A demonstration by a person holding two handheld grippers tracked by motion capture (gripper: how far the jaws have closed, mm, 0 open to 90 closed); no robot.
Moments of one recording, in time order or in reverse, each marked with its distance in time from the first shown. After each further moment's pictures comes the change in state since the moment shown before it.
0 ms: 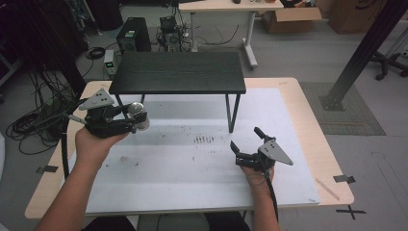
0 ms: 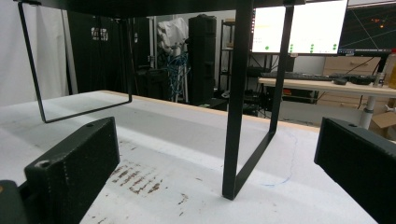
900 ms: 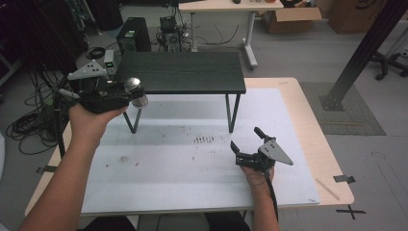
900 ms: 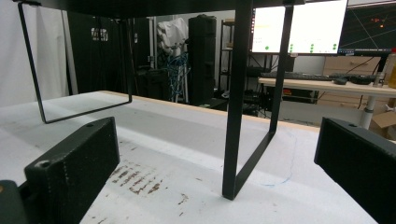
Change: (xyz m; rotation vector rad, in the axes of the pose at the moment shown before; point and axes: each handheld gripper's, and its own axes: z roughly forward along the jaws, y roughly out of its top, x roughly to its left) left arm 0.014 0.058 -0.005 -0.053 0.026 -0.033; right arm 0.000 0.000 0.000 0.000 0.000 0.005
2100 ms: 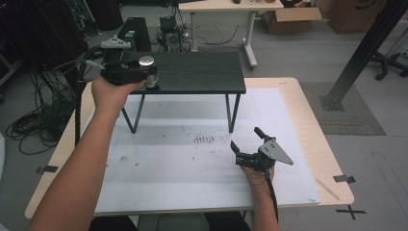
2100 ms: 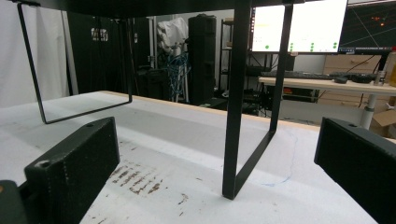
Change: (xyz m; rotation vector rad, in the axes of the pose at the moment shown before) left arm 0.019 0.043 0.063 0.067 0.102 -0.010; right arm -0.001 0.000 0.000 0.002 0.001 0.006
